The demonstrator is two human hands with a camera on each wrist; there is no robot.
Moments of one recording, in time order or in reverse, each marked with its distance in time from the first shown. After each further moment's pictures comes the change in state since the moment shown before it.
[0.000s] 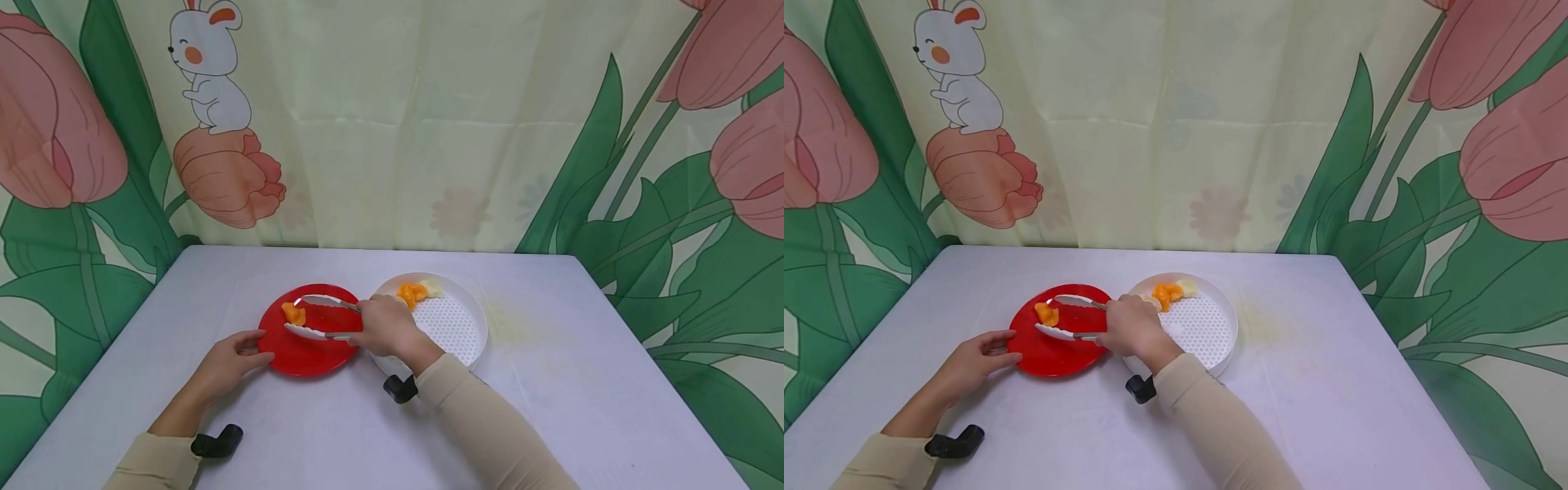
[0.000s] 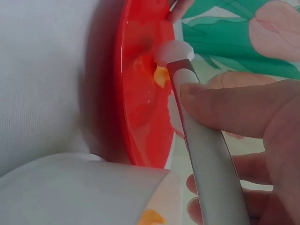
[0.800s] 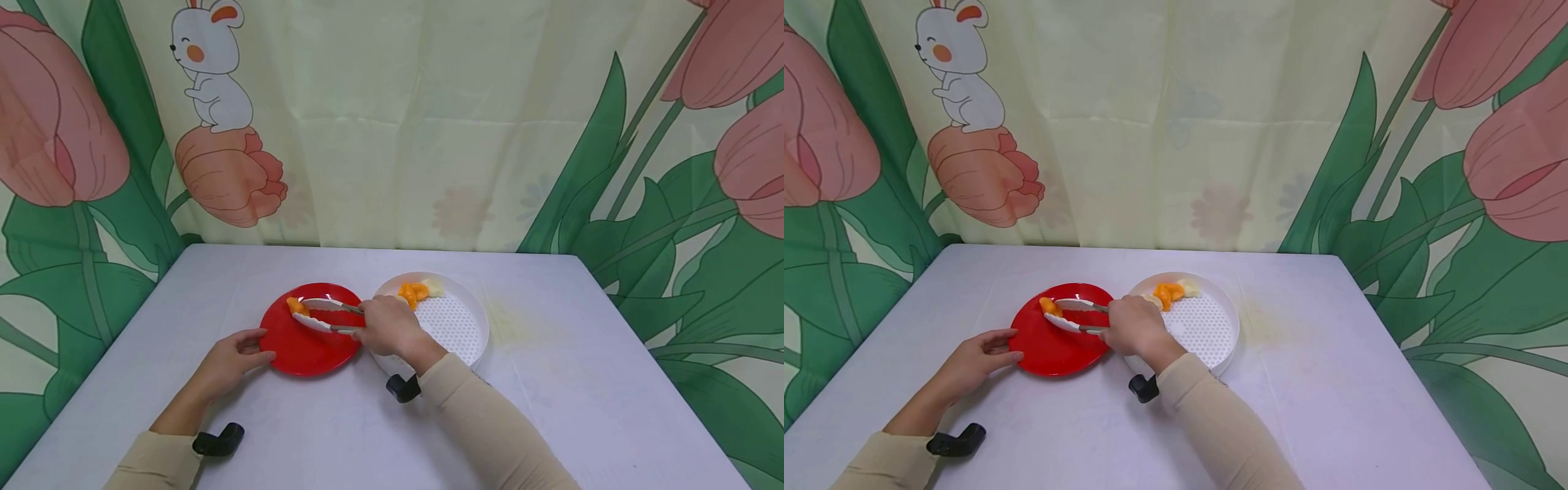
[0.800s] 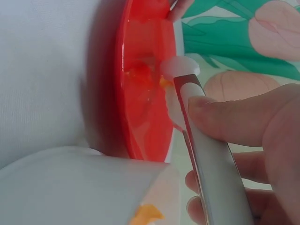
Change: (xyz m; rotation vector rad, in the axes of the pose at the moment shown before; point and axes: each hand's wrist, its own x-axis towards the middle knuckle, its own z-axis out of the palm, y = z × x) left_hand 0.001 -0.002 0.000 -0.013 -0.004 0.001; right_hand 0.001 0.003 0.001 0.011 0.002 -0.002
